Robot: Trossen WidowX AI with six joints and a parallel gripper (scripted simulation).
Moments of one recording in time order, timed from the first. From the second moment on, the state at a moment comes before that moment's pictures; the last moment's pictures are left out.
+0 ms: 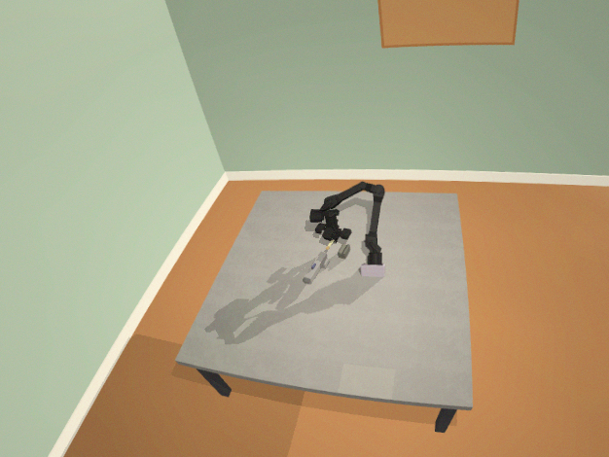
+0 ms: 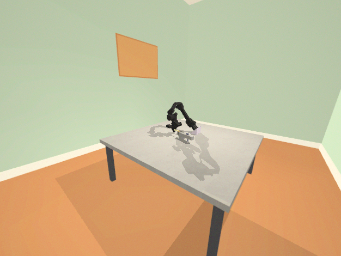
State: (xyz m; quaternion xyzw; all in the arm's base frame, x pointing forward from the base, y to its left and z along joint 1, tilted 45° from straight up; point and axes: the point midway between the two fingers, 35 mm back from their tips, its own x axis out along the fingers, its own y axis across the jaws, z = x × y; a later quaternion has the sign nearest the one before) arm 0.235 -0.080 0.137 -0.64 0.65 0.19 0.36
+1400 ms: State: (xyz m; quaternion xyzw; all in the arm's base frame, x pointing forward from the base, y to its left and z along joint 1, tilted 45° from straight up) arm 0.232 -0.068 0.148 -0.64 0.65 0.19 0.36
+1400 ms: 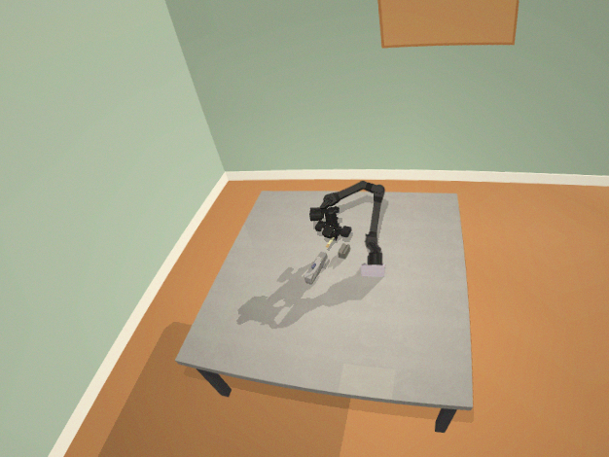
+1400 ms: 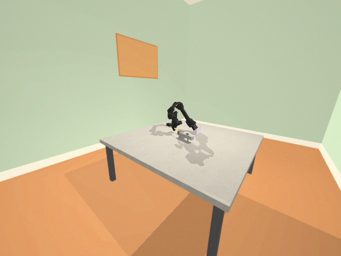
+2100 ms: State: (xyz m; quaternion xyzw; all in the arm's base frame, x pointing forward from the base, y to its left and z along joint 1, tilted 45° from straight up) arm 0.233 -0.064 0.154 -0.64 0.65 0.19 0.36
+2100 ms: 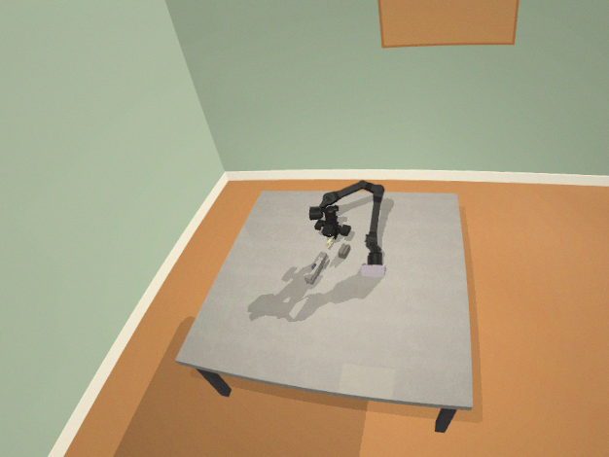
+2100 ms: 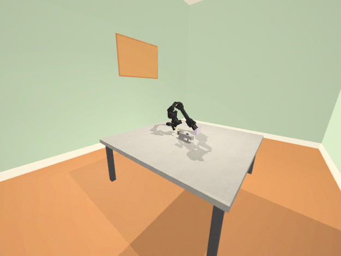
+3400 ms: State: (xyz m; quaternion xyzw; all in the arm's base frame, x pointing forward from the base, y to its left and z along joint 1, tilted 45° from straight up) arm 0.177 -0.066 0.150 -0.64 0.65 0.19 0.36
